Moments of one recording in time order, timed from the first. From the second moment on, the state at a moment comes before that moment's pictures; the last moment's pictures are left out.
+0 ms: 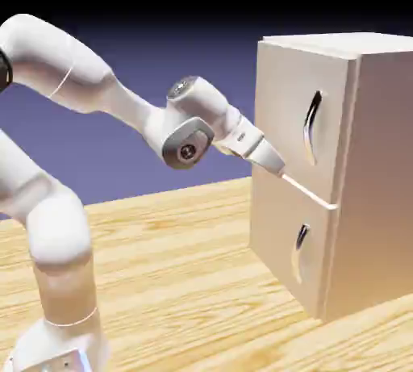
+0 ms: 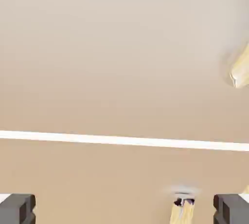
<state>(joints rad) 0.05 -0.59 -0.04 -2.80 -0.12 3.03 0.83</state>
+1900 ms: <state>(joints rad) 0.76 -1.00 -0.89 -2.59 -2.60 2.82 2.66</state>
